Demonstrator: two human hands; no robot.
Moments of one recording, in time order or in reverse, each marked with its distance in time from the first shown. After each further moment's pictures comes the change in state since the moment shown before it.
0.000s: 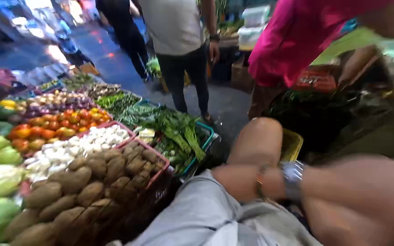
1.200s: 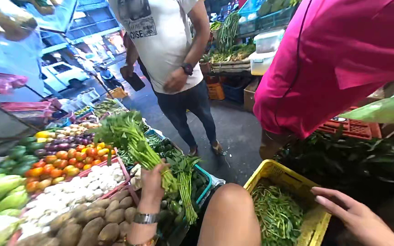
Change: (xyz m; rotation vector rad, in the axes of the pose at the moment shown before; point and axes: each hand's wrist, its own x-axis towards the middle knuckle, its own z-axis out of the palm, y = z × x) left_hand -0.165 -0.237 -0.211 -0.277 1.491 -1.131; right_hand 0.218 0.073 -0.166 0.591 0.157 -0.247
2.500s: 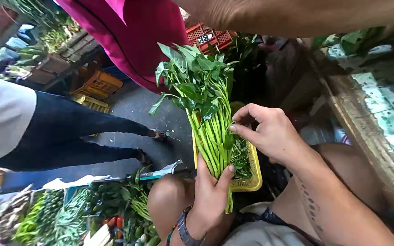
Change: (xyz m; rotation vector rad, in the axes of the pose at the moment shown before) left_hand -0.218 -0.075 0.169 0.352 -1.353 0.092; right_hand -0.050 -0.031 -0.002 -0.228 0.542 -0.157
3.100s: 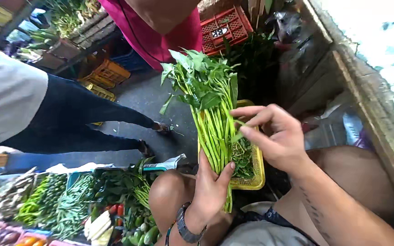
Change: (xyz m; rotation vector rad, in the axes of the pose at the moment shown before) left_hand -0.007 -0.007 -0.020 0.009 0.016 -0.040; right_hand -0.011 -0.013 0.030 0.555 0.099 -0.305
